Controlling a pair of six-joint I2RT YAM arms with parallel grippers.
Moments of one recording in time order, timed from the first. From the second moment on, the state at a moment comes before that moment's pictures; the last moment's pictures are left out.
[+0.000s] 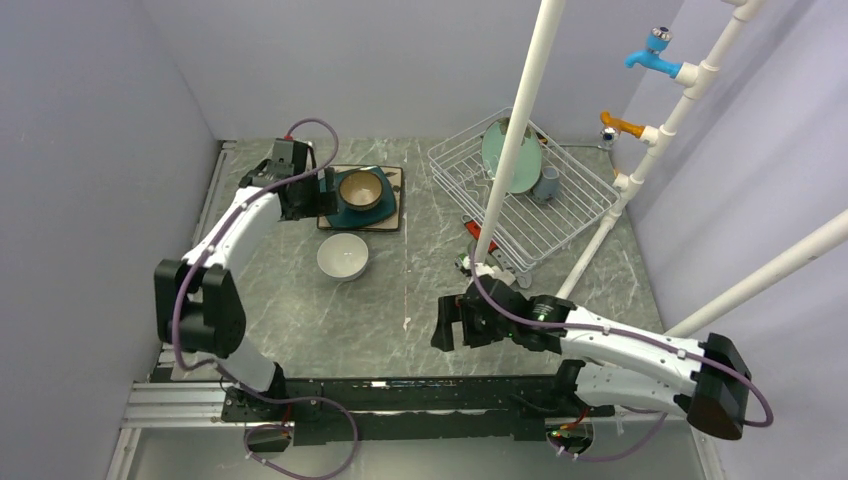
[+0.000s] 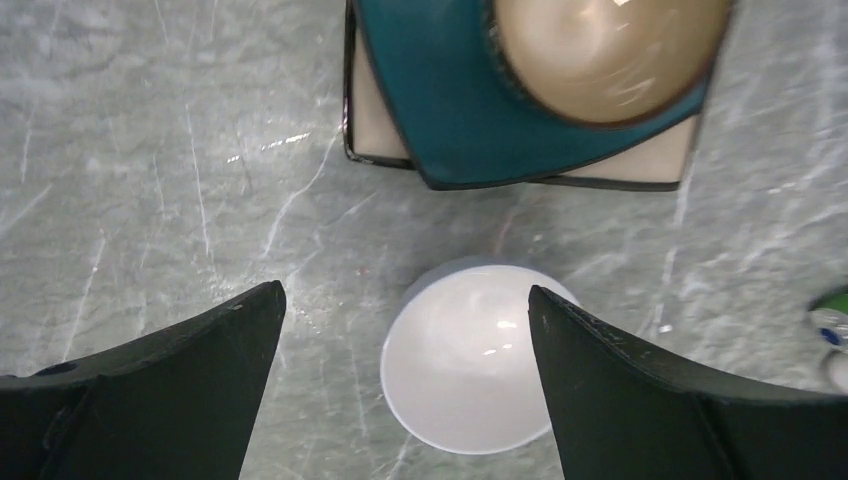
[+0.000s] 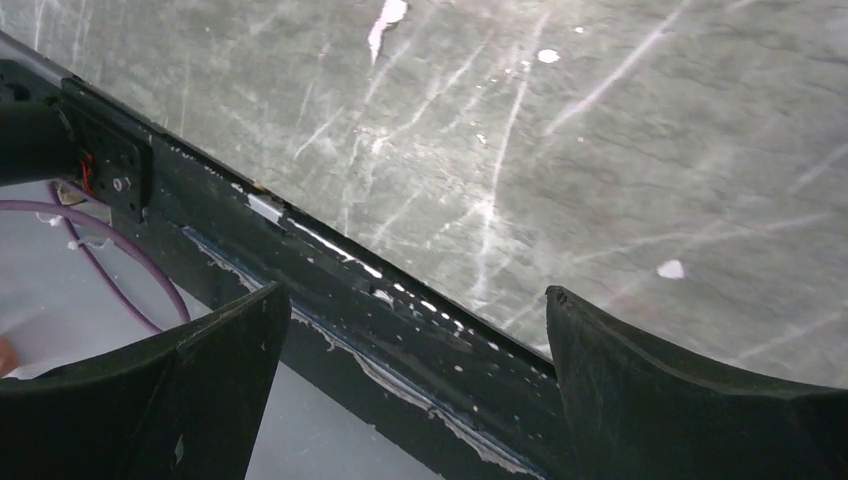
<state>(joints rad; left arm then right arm) -0.19 1.55 1.31 -0.63 -0.04 -0.29 1.01 0.96 0.62 -0.52 0.01 0.82</state>
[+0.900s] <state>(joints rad) -0.22 1.93 1.42 -0.85 0.01 -0.15 1.09 0.98 0.62 -0.41 0.10 0.89</state>
